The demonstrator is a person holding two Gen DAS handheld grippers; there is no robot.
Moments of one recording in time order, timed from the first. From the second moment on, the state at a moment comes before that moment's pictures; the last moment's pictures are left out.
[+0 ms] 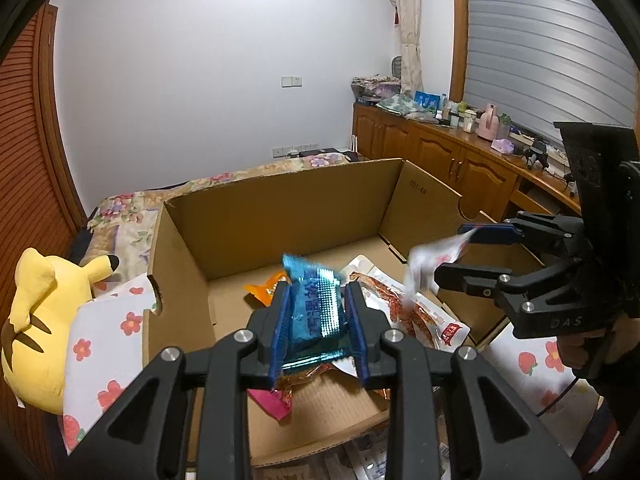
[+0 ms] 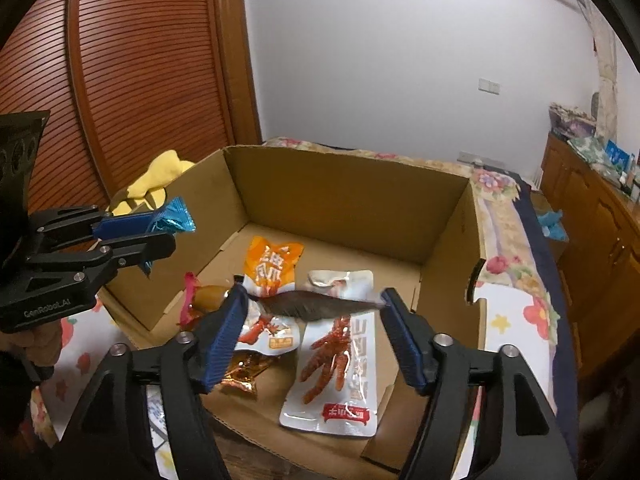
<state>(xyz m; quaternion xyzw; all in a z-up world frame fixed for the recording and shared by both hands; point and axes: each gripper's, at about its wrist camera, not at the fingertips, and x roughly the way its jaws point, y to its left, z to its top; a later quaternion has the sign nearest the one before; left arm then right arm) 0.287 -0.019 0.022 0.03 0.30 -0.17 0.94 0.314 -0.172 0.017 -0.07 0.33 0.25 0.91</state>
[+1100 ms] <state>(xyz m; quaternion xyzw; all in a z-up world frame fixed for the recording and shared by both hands) 0.171 0.000 0.045 0.03 0.27 -0.18 0.95 0.194 -0.178 0.054 -0.06 0.29 0.23 0.93</state>
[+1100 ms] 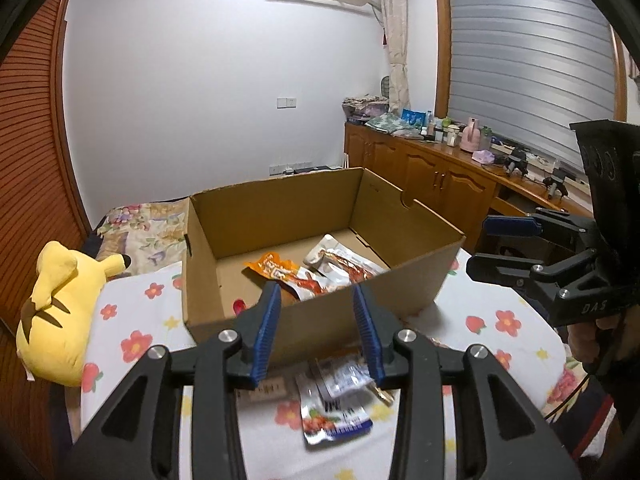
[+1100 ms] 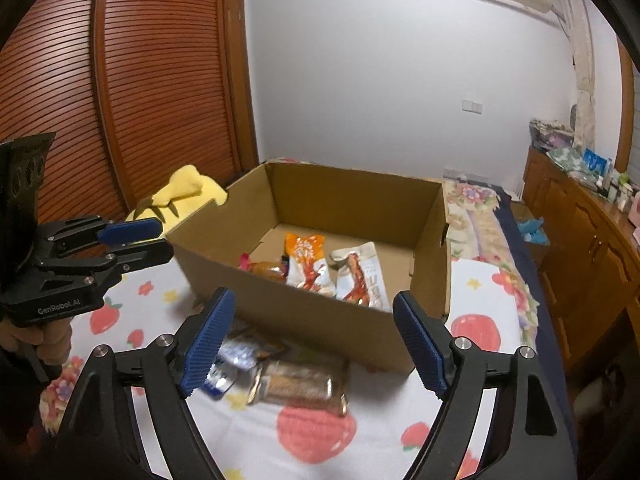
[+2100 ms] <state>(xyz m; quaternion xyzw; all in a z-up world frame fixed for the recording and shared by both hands) 0.135 0.017 -0.020 0.01 0.32 -0.17 0.93 0.199 -0.143 -0.036 -0.09 0.39 0.22 0.89</state>
